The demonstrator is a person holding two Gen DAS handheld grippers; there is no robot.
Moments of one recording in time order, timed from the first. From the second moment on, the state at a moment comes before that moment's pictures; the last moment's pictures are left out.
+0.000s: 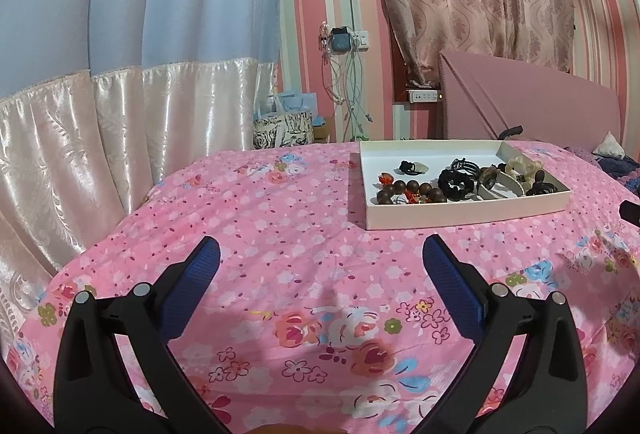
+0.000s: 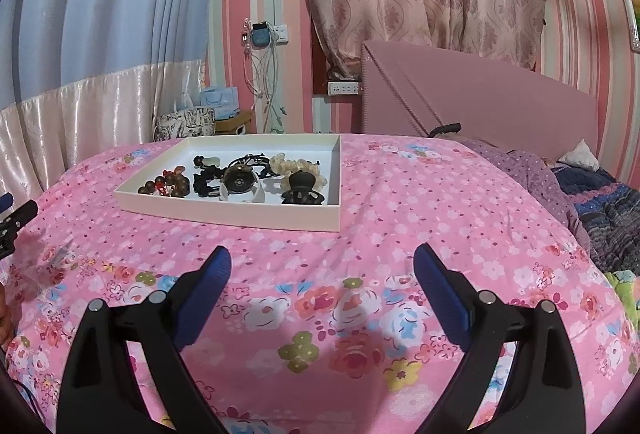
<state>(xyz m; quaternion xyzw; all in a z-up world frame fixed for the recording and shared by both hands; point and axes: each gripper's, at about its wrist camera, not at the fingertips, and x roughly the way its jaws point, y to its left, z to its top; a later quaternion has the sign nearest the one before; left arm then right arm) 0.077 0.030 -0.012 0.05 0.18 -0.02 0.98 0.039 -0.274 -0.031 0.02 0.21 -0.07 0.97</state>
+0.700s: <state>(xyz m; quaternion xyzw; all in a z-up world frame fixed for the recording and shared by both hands) 0.075 0.029 -0.011 0.06 0.17 -0.02 0.98 0.038 -0.279 -0.031 0.02 0.21 -0.08 0.98</state>
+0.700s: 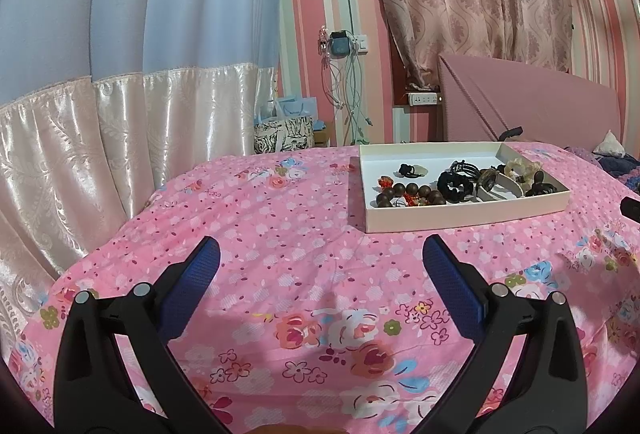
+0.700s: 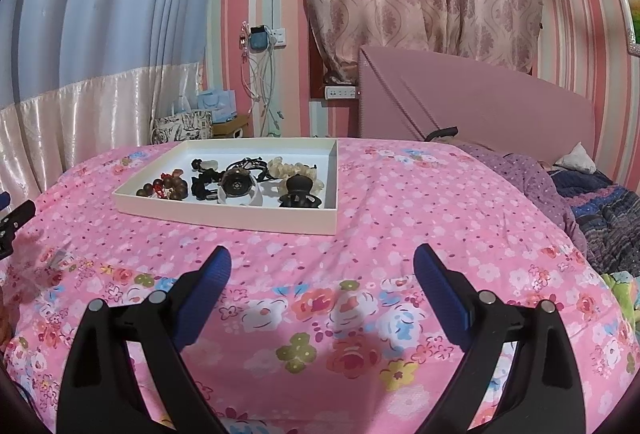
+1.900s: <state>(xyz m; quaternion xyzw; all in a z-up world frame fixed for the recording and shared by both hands) 0.075 0.030 -0.009 0.05 0.17 -0.01 0.98 0.037 -0.281 -0.030 0.03 0.21 -0.08 0.98</state>
